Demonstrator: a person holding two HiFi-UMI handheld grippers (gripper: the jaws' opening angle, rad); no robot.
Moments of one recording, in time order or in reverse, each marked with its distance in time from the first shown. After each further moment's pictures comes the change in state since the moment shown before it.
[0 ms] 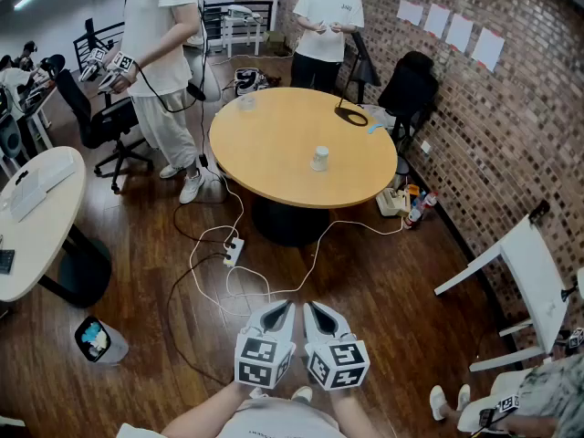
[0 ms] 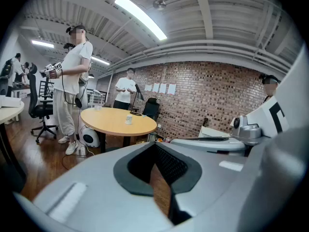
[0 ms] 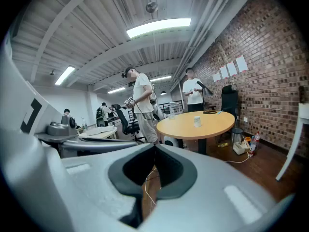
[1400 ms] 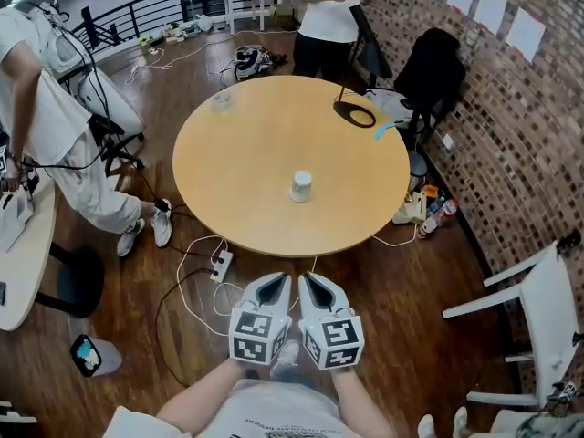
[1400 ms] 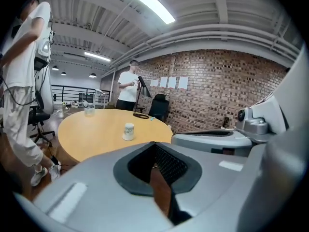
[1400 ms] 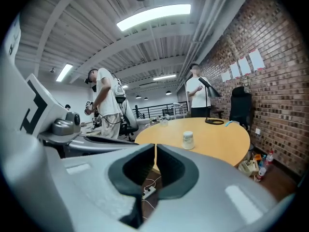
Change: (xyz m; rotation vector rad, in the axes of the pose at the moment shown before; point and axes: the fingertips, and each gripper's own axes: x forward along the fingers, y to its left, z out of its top) left arm 0.335 0.083 0.113 0.025 0.037 0.104; right arm 0.245 -0.240 0.117 -0.081 0.001 0.098
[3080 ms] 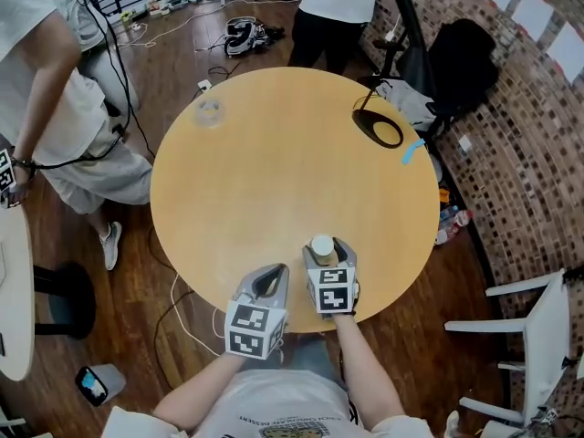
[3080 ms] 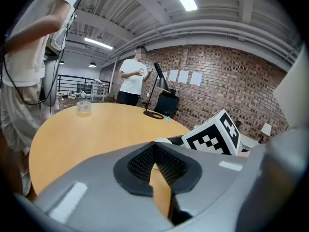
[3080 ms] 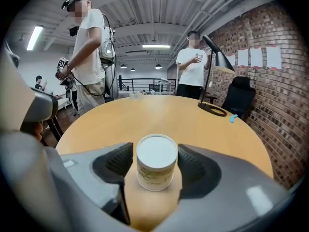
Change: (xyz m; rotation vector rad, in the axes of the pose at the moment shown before) left arm 0.222 0.196 0.075 -0.060 0.087 -0.032; right arm 0.344 -0.189 -0.004 -0.081 0.336 -0.208
